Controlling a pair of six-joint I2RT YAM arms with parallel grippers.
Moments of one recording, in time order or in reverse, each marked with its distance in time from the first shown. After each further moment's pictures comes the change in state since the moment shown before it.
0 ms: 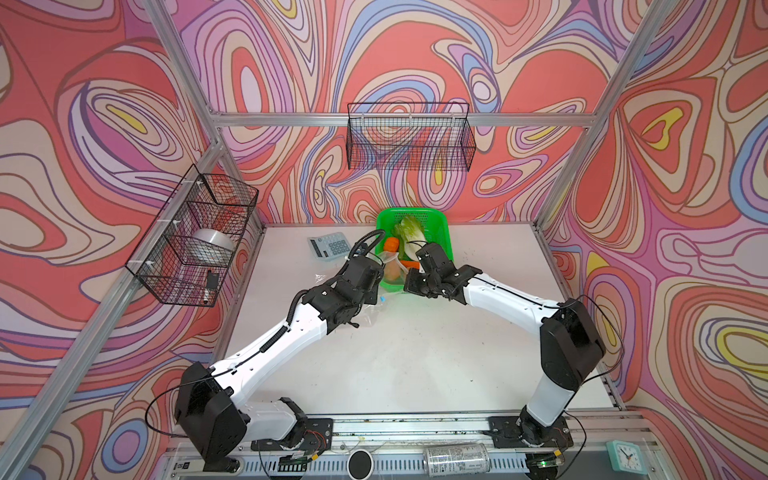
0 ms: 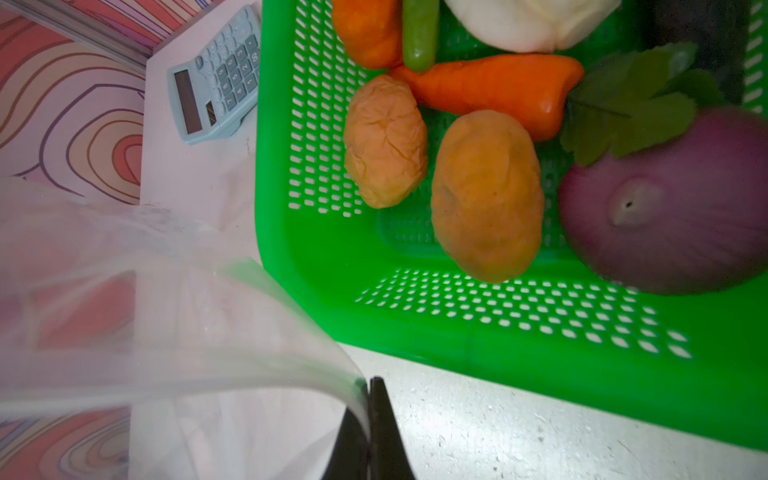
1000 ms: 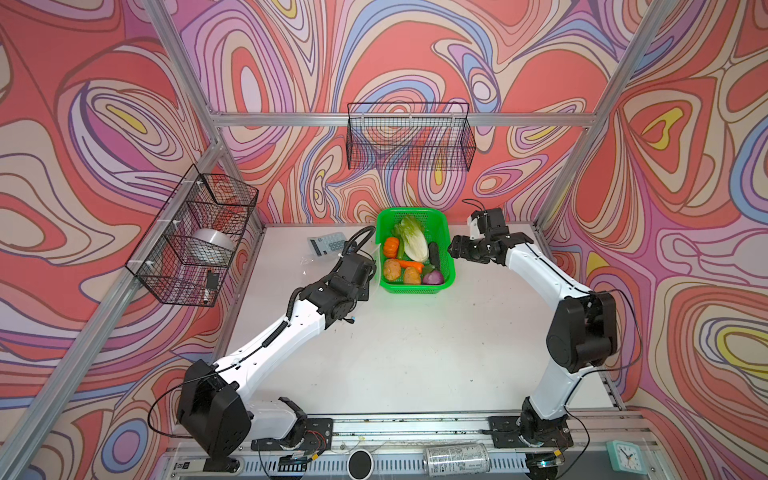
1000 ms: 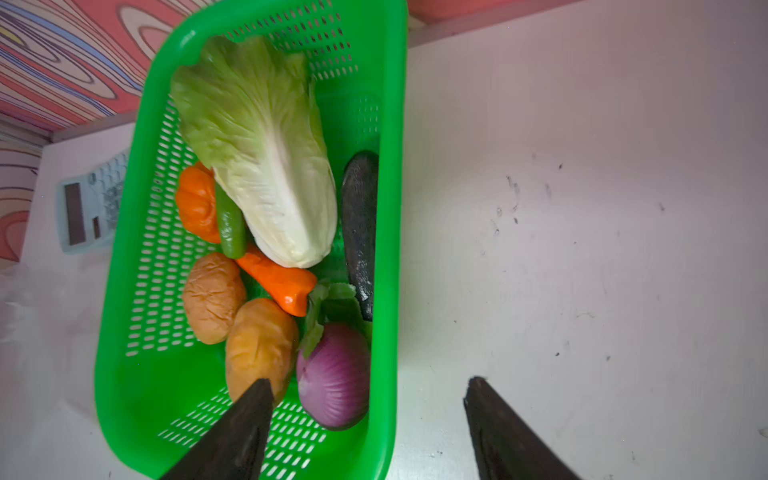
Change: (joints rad) left arm 0.073 0.012 -0.026 0.003 -0.027 -0.014; right arm -0.428 0.085 0.212 -0.209 -0.068 -0.446
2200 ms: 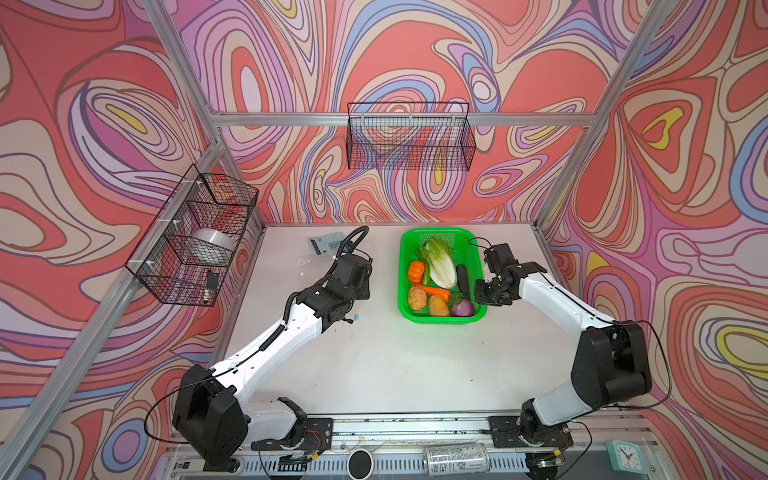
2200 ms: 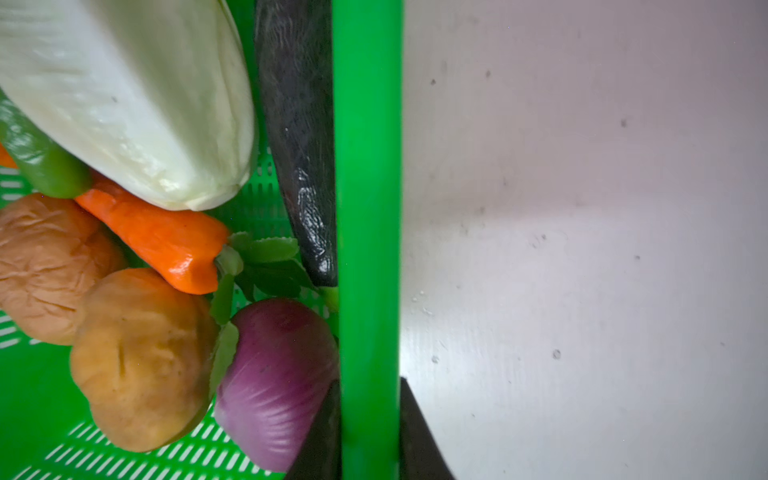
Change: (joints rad) left arm 0.019 -0.021 -0.045 0.101 0.073 -0.044; right arm -0.020 -0.301 -0.414 -0.213 0.164 -0.022
